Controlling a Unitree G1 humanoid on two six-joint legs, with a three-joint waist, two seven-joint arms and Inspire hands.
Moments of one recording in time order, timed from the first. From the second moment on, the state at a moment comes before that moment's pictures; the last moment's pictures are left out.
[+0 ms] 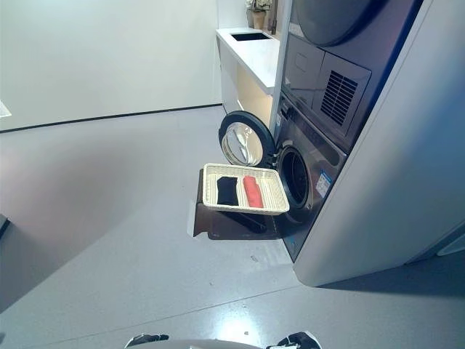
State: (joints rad) left arm 0.02 0.23 -0.37 1.36 -0.04 -0.11 -0.08; right arm 0.04 -0.26 0.31 1.31 0.02 -0.13 0.04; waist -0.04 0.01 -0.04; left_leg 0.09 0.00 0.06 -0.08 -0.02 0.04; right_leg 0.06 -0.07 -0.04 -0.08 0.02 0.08
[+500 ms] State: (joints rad) left arm -0.05 0.23 -0.36 1.36 -0.07 -0.11 -0.07; right arm 0.00 -0.26 0.30 1.33 0.02 -0.13 0.04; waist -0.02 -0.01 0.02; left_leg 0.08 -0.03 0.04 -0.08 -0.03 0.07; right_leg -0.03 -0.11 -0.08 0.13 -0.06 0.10
